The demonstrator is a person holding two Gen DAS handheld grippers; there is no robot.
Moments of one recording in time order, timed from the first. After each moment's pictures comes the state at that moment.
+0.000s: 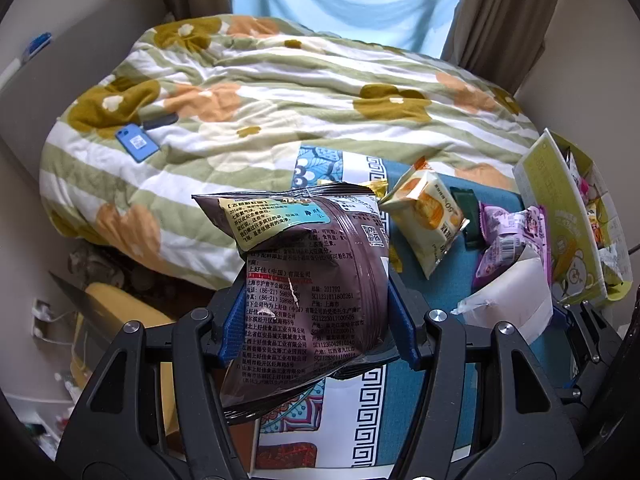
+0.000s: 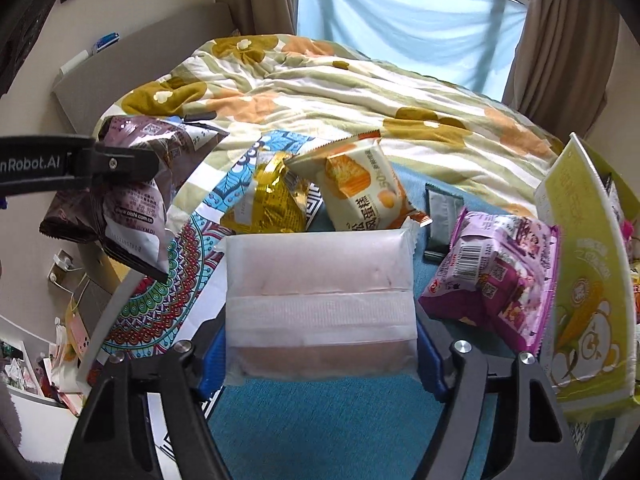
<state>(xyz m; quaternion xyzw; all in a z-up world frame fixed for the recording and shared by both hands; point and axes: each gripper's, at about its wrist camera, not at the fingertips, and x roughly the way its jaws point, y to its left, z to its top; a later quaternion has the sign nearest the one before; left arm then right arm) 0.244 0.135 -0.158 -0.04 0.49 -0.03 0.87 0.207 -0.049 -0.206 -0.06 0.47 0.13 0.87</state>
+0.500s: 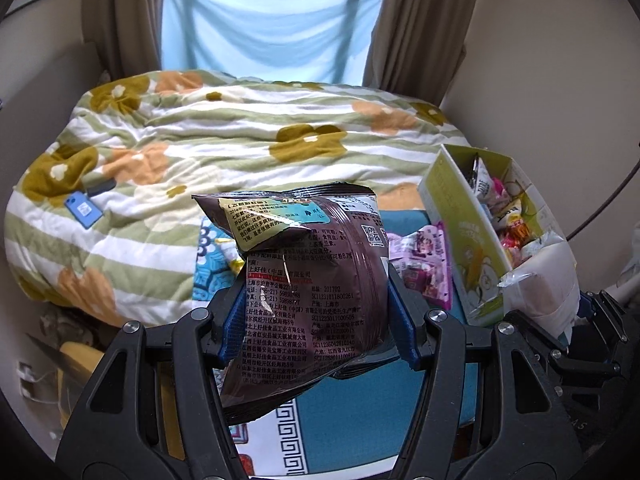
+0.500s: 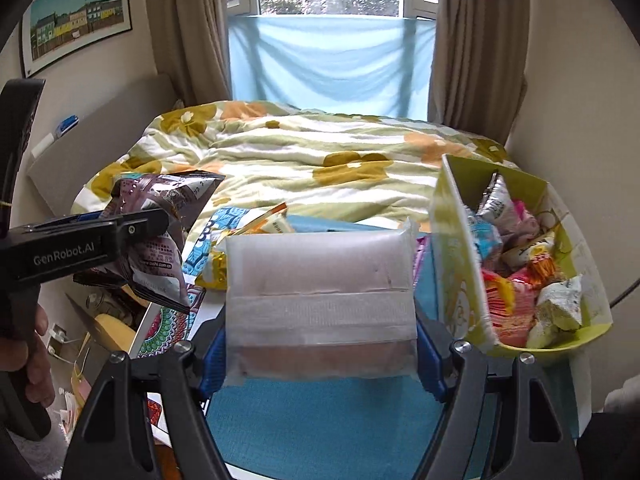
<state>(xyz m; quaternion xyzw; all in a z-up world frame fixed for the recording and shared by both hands) 0.229 0.042 -0.089 -0.02 0.42 -0.15 0.89 0.155 -0.122 -0.106 0.01 0.40 0.02 0.91</state>
